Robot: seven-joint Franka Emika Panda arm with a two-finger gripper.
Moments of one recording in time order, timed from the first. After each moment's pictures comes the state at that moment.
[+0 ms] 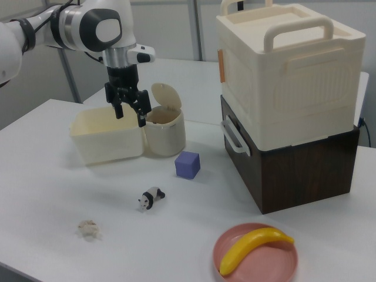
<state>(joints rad) 0.06 0.23 -0.08 -1.47 0.02 1.62 0.14</state>
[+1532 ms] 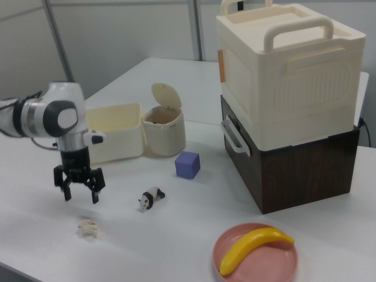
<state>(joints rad) 0.30 0.08 -0.06 -2.17 -0.03 1.97 0.01</state>
